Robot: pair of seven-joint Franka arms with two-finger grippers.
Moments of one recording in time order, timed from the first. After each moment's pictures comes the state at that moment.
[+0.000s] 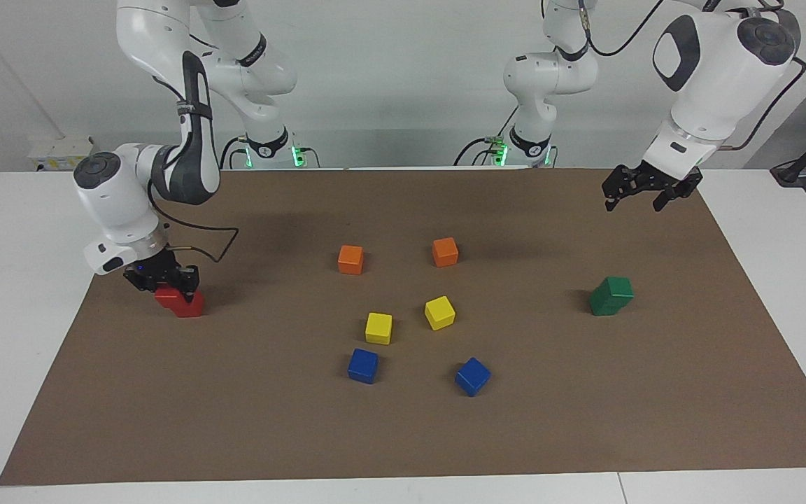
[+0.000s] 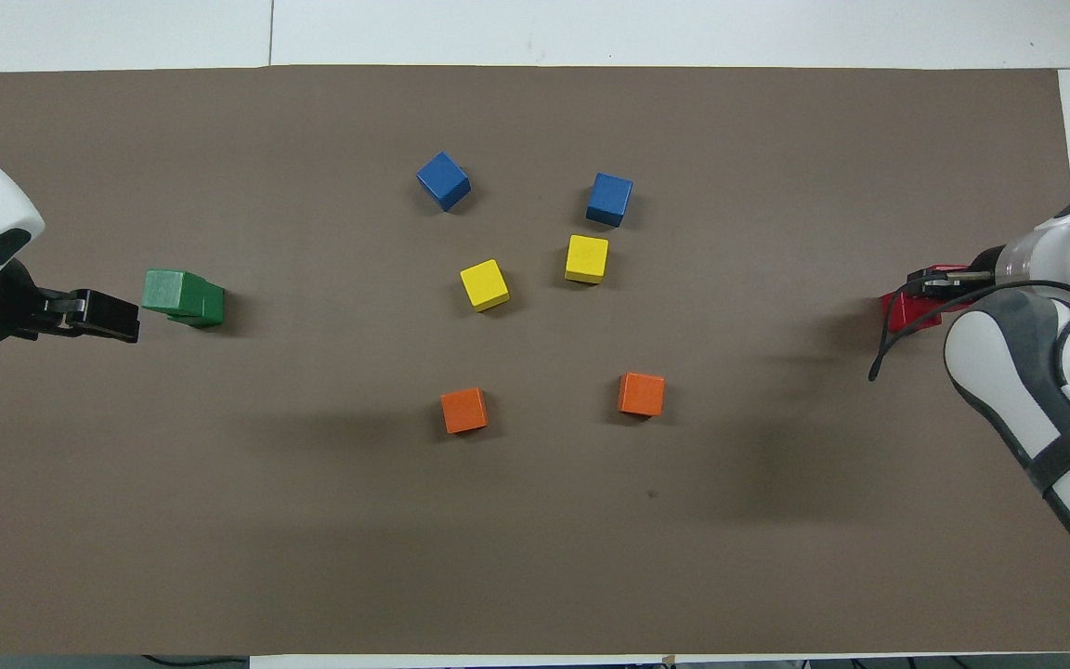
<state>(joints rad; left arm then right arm) -0.02 -0.02 -0.04 -1.73 -0.01 1.65 0.03 -0.10 0.16 -0.08 -2.12 0.01 2.40 -0.12</state>
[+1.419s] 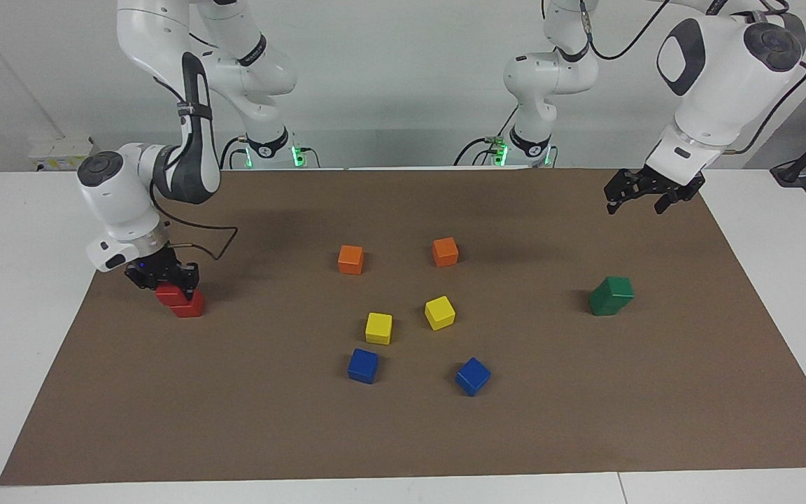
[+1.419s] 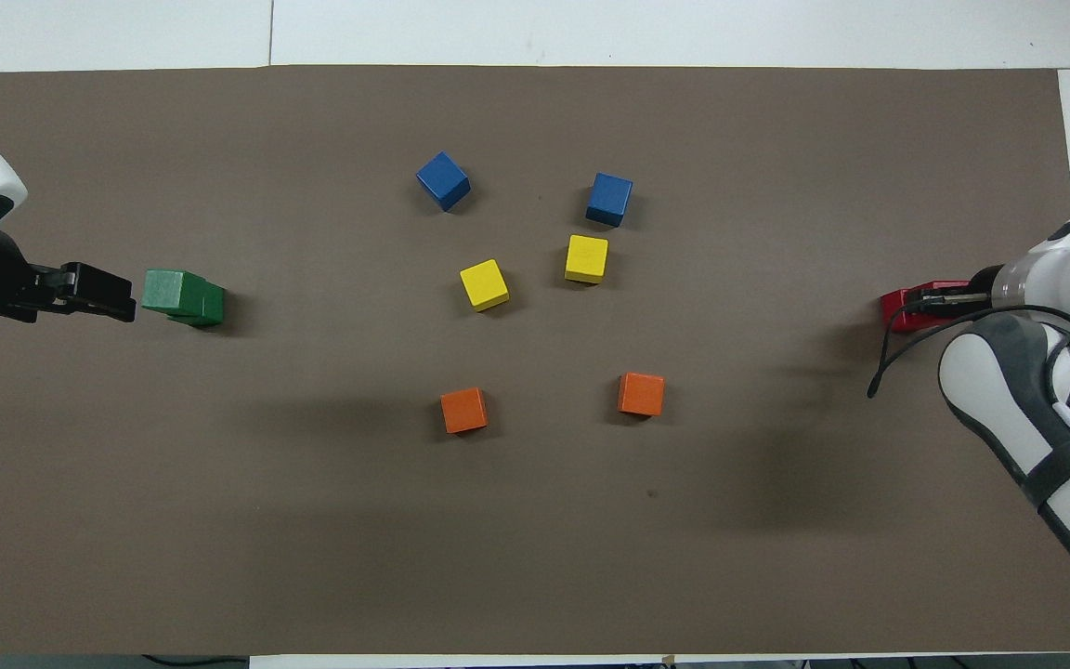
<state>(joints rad) -0.02 0.00 -0.04 -1.71 -0.01 1.64 0.02 -0.11 0.15 -0.08 -2.17 0.01 2.44 -0.15</state>
